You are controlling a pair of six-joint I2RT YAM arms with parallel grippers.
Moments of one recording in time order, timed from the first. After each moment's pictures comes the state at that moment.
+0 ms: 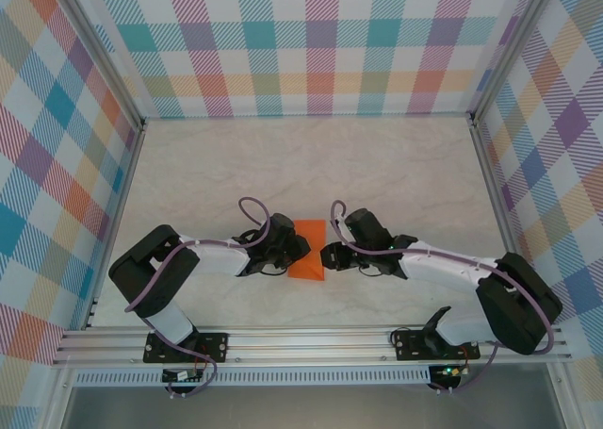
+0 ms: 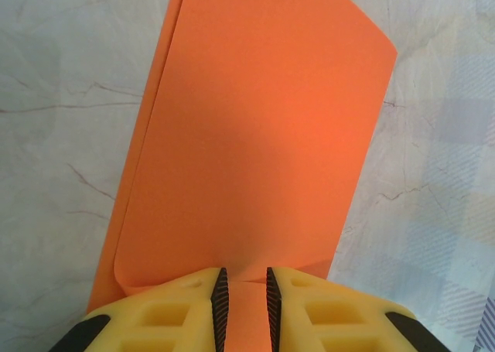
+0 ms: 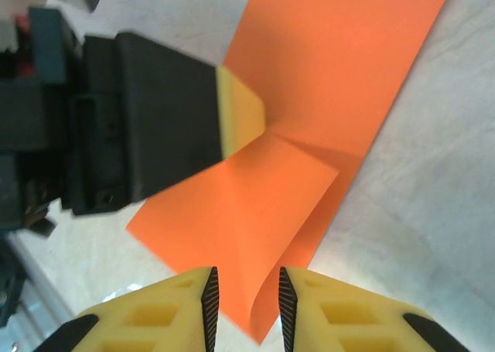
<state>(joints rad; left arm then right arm) -0.79 1.65 0.65 0.18 0.10 -1.21 0.77 1.32 0.59 -0.13 -0.33 0.57</state>
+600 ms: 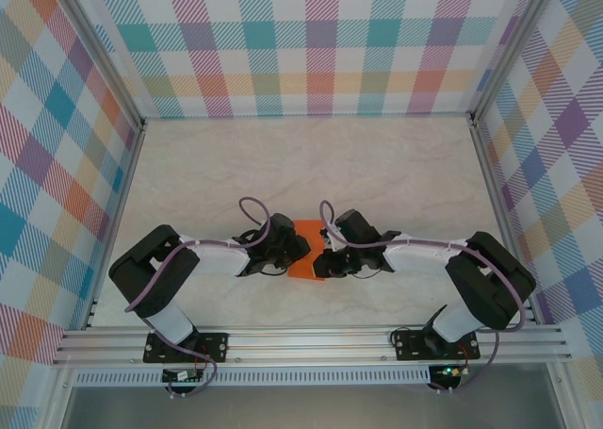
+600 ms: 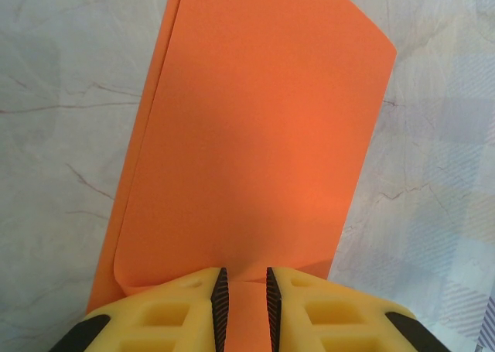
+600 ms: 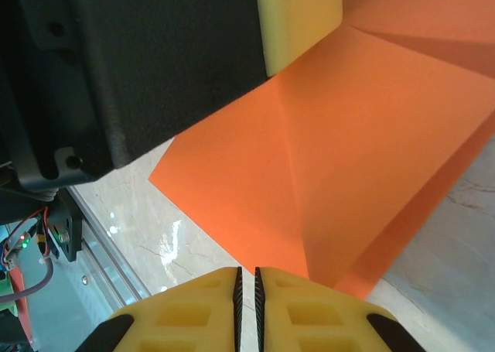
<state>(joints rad) -0.79 1.65 0.65 0.18 0.10 -1.20 0.77 1.51 0.65 -0.12 -0.57 0.63</state>
